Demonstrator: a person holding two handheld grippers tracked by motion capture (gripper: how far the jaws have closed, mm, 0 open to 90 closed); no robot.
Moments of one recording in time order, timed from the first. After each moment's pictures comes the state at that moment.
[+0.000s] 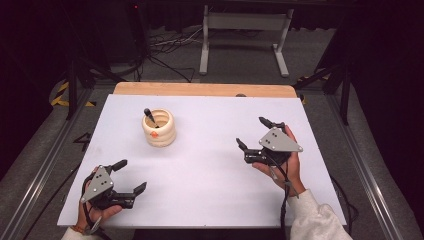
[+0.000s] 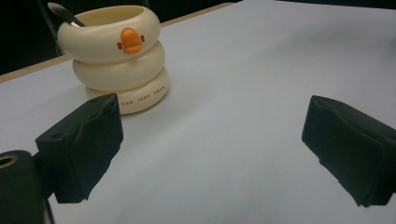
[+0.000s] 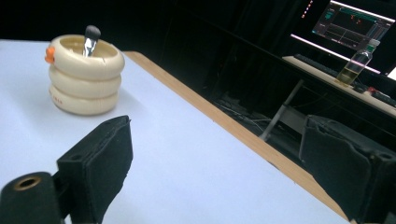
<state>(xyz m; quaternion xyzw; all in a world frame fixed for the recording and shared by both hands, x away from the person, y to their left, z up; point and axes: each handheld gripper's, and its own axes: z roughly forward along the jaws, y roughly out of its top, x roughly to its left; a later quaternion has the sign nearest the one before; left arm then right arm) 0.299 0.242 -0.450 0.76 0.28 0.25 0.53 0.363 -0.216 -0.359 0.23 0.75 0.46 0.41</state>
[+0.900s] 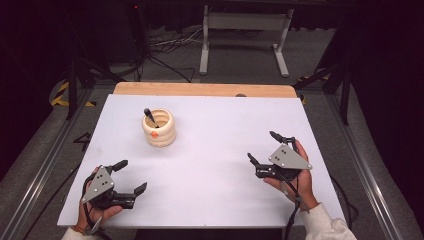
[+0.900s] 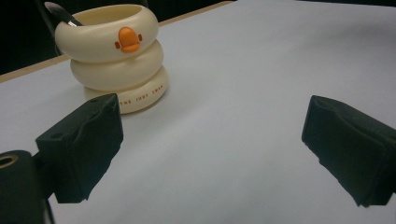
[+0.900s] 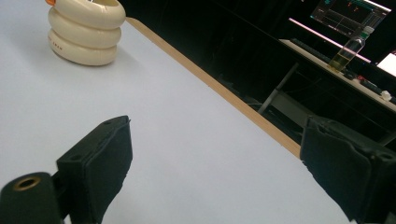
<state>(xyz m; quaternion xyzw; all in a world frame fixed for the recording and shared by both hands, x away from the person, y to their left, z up) 0.298 0.241 -0.450 0.76 0.28 0.25 0.53 0.336 -0.244 -0.384 0.23 0.76 0.43 0.42</state>
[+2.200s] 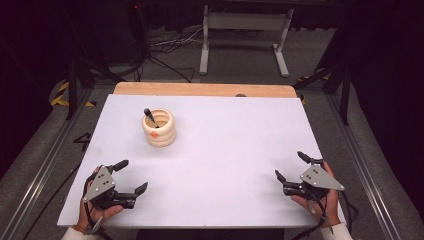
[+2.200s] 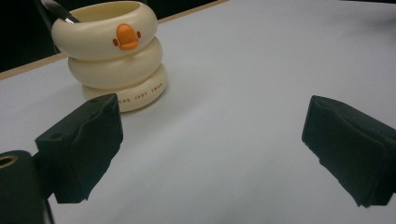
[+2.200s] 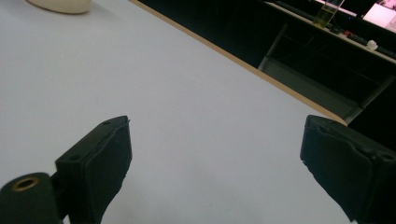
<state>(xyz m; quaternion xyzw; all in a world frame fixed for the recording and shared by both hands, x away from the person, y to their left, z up) 0.300 0.240 -0.452 0.77 0.28 0.25 0.52 0.303 -0.327 -0.432 0.30 0.75 0.42 0.40</state>
